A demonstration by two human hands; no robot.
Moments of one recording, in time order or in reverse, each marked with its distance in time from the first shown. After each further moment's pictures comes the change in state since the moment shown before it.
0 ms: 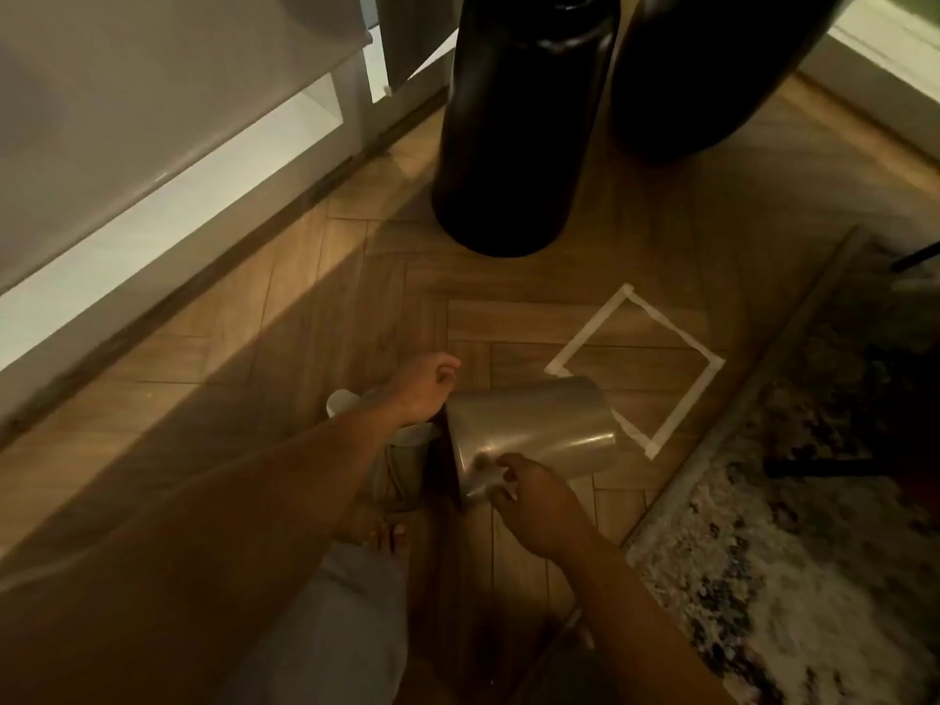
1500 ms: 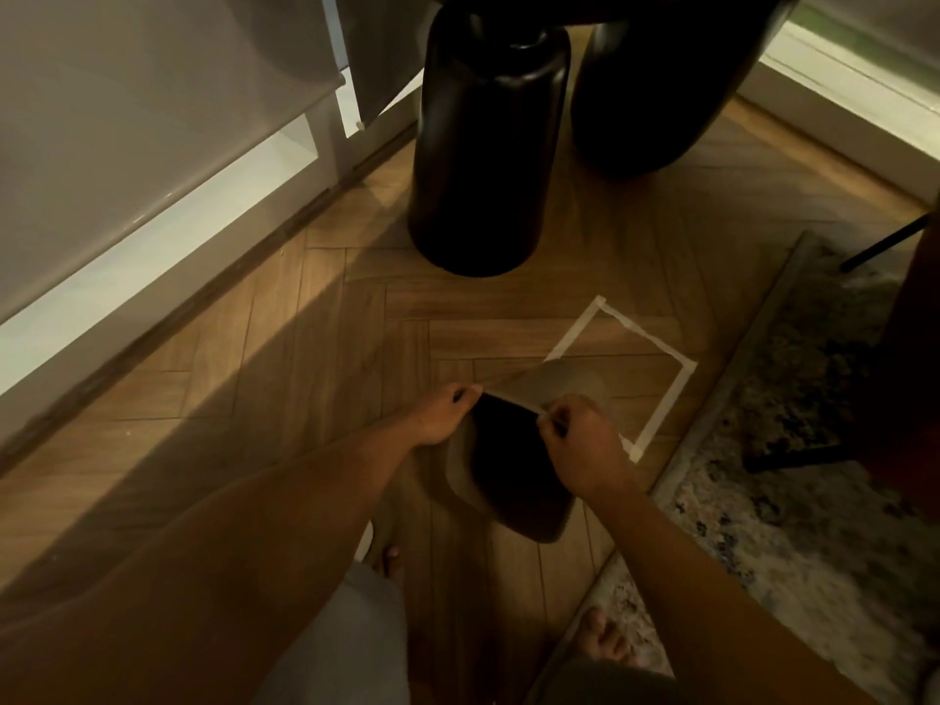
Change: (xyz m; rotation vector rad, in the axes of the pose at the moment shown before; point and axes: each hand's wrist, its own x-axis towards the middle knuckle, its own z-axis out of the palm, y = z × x) left_hand -0.001 0.028 0.029 -0.090 -0.188 -0.038; right_hand 0.025 0.026 -0.064 0.070 0.483 0.073
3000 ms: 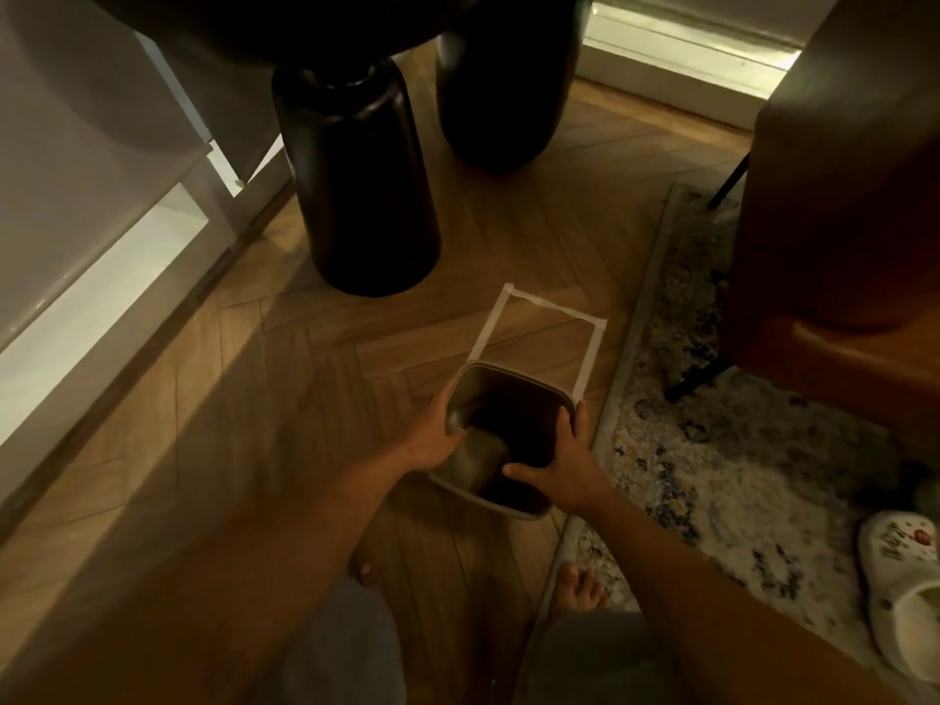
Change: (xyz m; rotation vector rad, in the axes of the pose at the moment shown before) left_hand -0.030 0.054 0.078 0.166 -0.069 0.253; right_hand -0.076 0.095 -0.028 0.223 -0.080 0.230
